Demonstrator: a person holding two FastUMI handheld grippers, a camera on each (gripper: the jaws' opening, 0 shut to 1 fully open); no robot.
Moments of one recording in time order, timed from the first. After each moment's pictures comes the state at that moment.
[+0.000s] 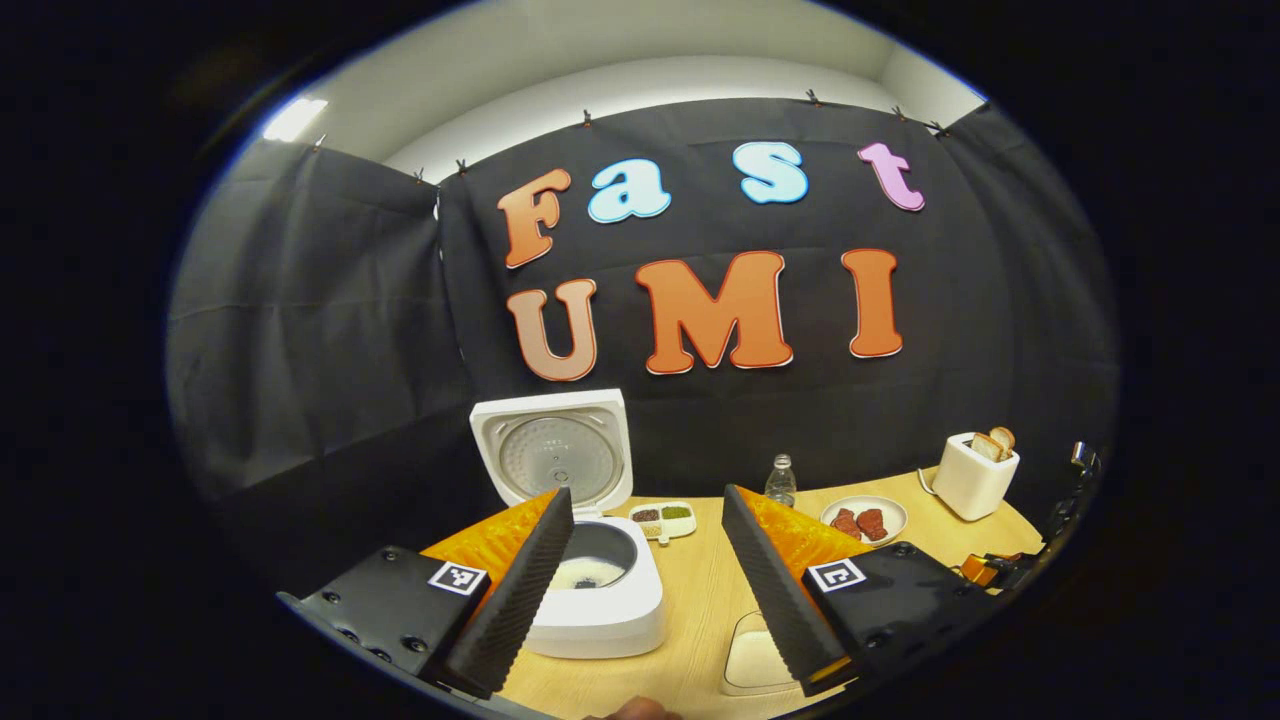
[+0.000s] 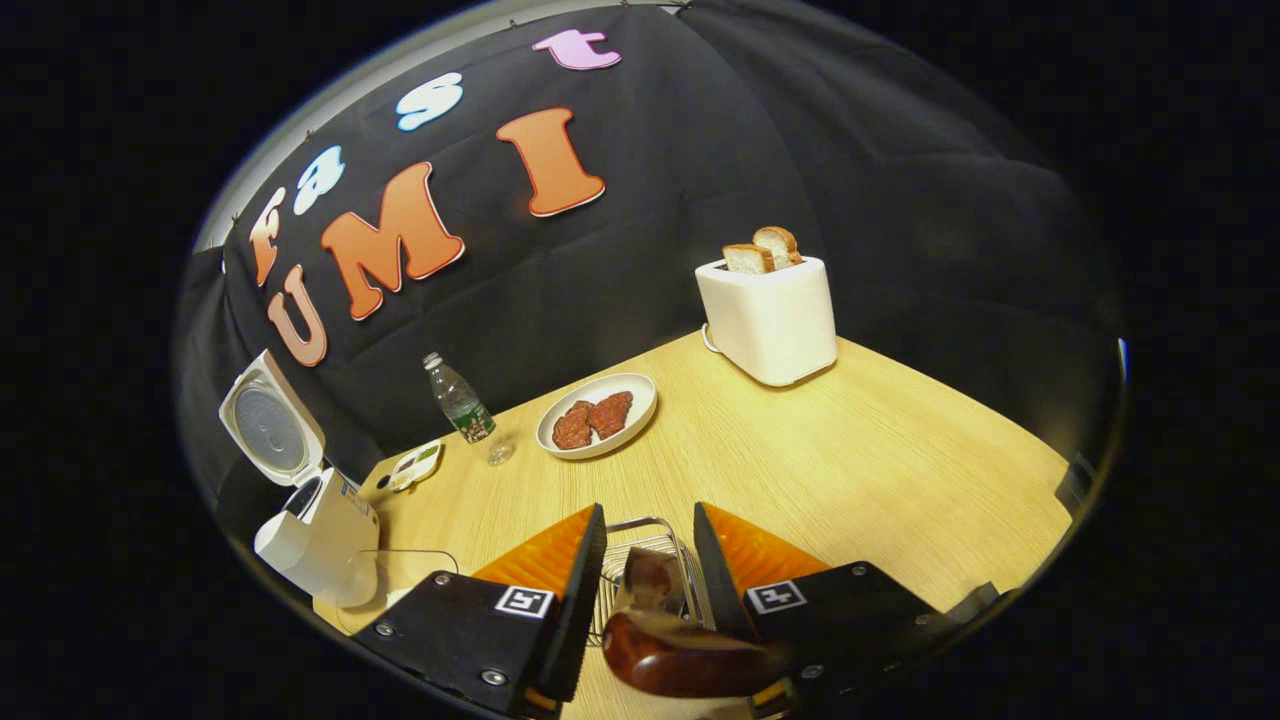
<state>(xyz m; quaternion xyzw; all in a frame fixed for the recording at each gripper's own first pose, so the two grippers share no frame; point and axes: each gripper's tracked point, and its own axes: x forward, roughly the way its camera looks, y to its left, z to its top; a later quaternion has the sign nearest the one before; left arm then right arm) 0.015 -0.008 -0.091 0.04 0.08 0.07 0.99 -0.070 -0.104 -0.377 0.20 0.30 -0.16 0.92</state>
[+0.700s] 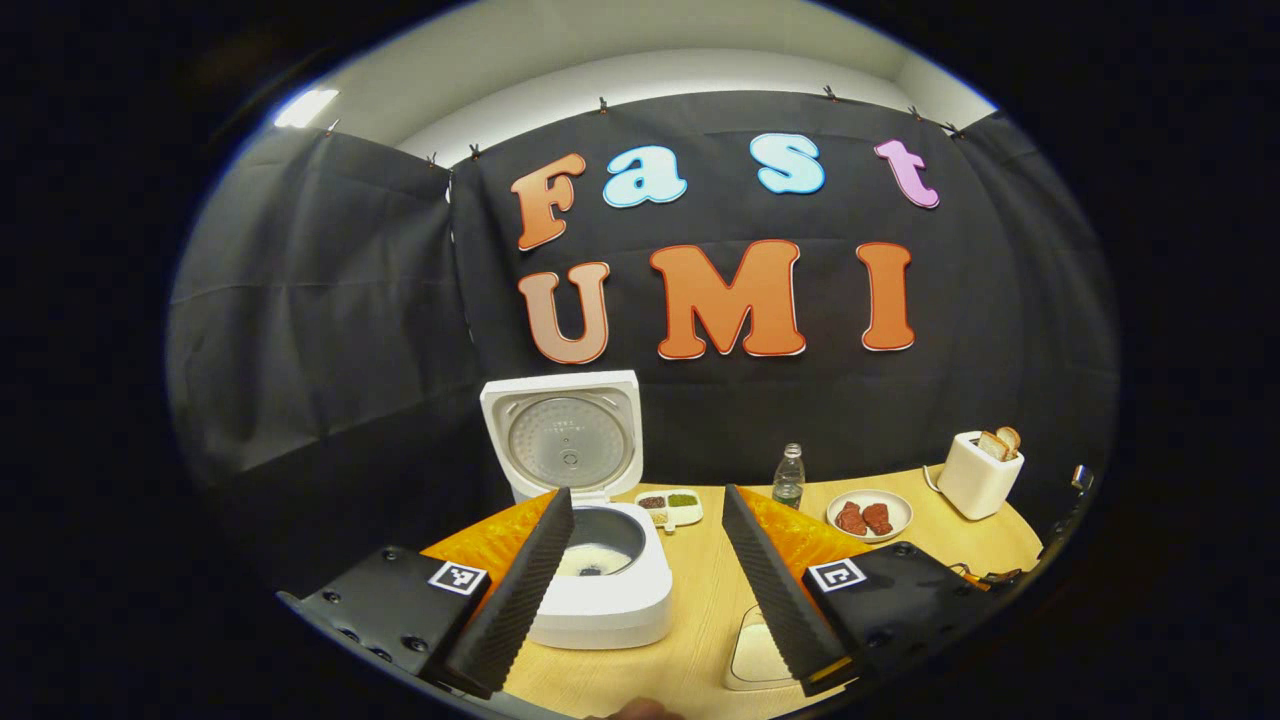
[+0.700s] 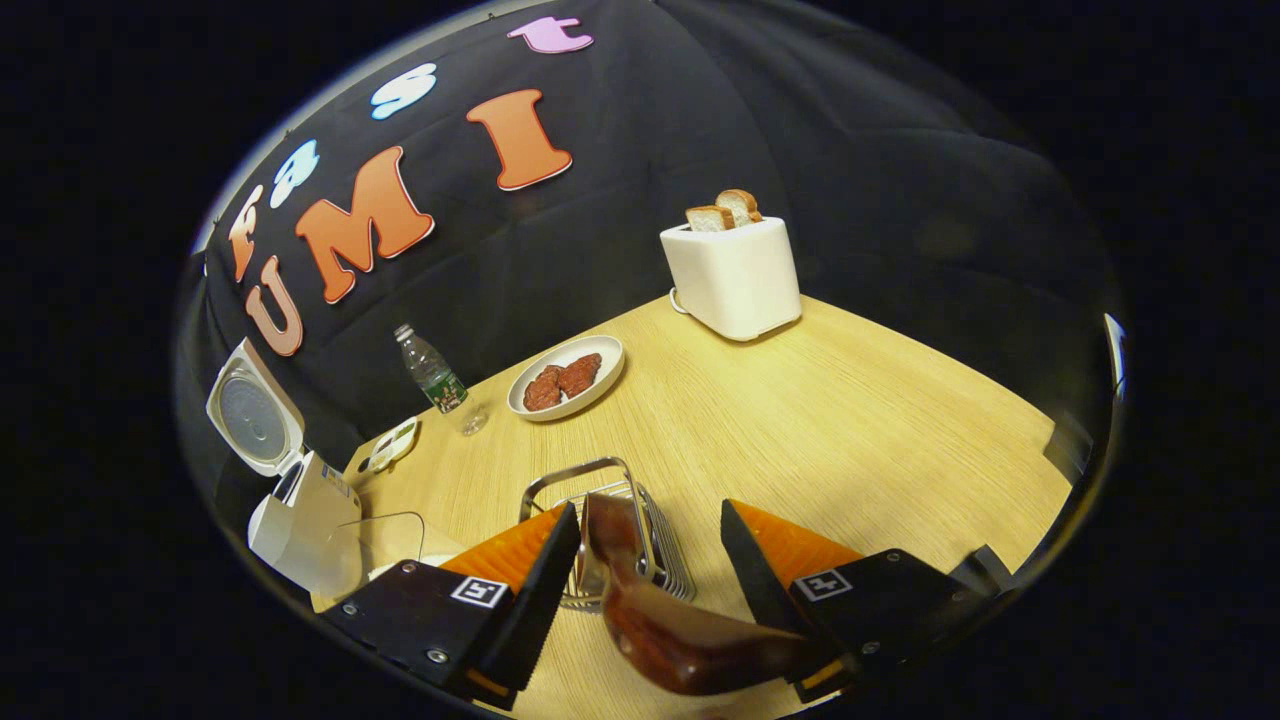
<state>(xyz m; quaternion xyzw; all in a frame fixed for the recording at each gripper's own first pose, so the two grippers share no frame) 0.018 -0.010 -0.104 0.03 0.09 0.06 0.99 -0.131 -0.100 -0.398 0.21 0.35 -0.19 0.89</state>
